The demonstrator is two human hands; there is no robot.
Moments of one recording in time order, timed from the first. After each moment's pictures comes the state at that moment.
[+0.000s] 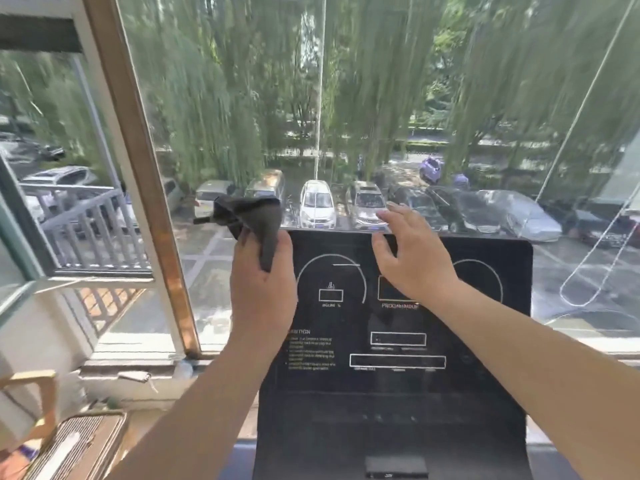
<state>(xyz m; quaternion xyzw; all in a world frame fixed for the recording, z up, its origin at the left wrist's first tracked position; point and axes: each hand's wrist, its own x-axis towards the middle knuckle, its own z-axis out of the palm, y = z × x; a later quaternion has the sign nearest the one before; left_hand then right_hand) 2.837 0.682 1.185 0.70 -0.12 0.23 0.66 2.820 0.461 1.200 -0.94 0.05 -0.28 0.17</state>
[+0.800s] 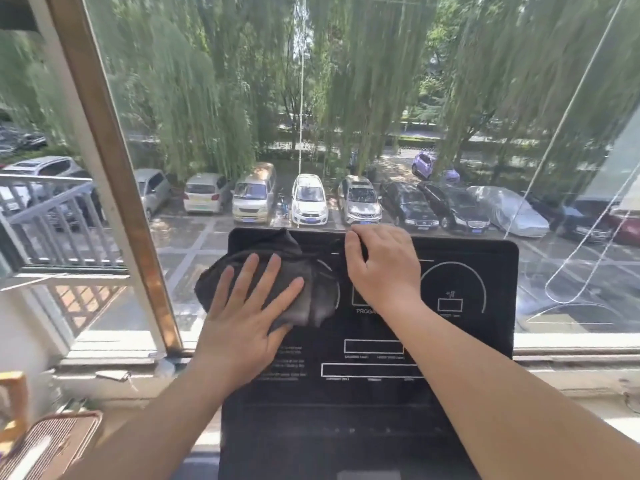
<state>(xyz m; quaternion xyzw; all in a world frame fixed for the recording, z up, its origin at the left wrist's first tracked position) 2.903 0.679 1.065 0.89 -0.33 0.31 0.00 2.859 0.441 1.157 -0.91 0.09 -0.38 0.14</state>
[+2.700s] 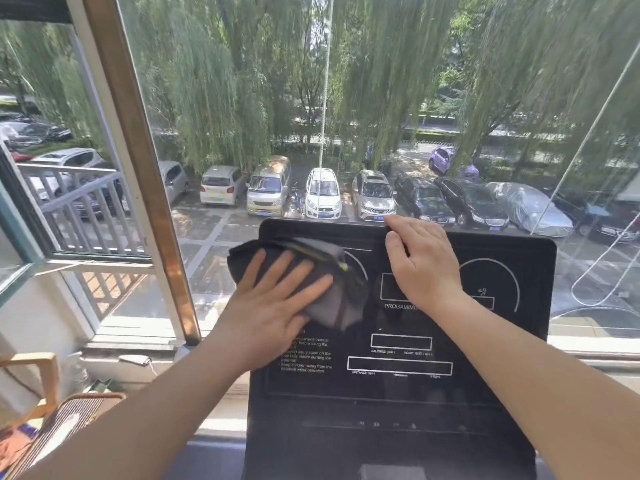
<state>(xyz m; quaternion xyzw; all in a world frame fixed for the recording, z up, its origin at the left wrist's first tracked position) 2.914 0.699 1.083 0.86 -0.41 0.29 -0.01 2.848 0.430 1.161 -0.93 0.06 -0.32 0.17</state>
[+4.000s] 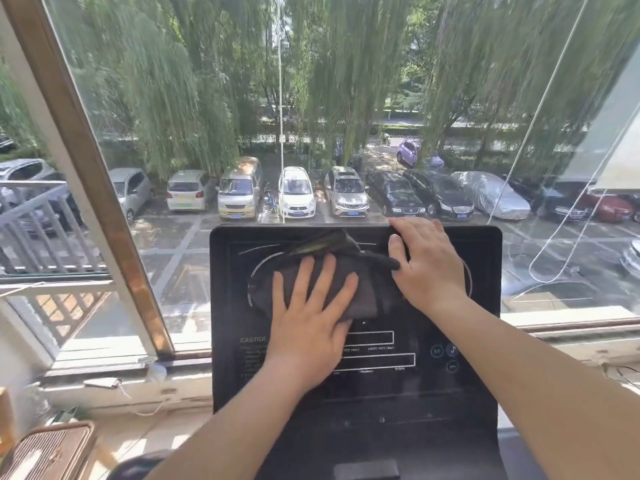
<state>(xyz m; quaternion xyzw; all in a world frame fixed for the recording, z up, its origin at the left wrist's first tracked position) 2.867 0.580 1.062 0.87 -0.38 0.31 0.09 2.824 0.369 1.146 -0.92 0.12 -0.36 0.11</state>
